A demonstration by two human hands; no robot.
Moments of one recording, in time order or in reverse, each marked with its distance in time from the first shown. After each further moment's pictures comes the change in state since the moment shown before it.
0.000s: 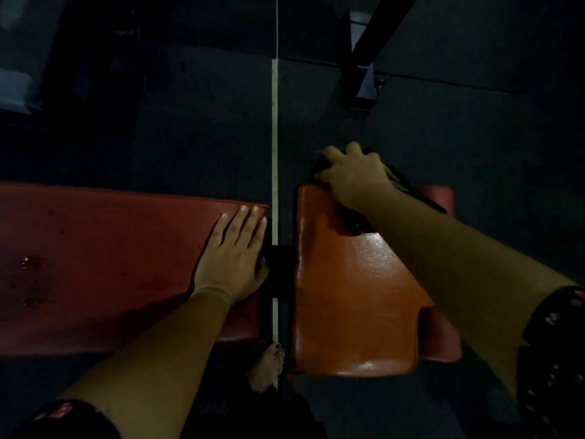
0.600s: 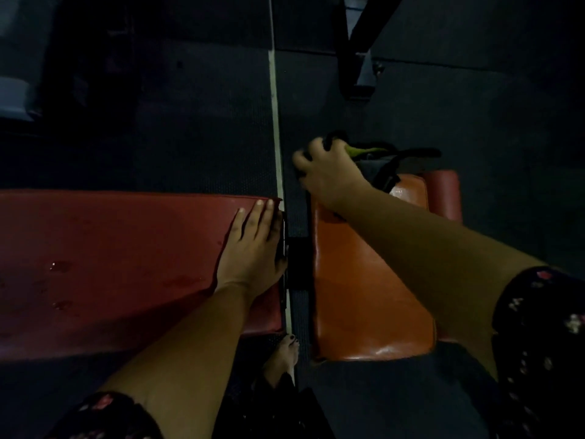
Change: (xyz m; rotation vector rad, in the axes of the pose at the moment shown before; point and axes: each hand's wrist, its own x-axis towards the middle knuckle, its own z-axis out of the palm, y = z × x) left_hand 0.000 -0.005 -0.003 -0.002 -0.004 0.029; right_hand -0.003 -0.066 -0.027 -0.386 0.047 -0.072
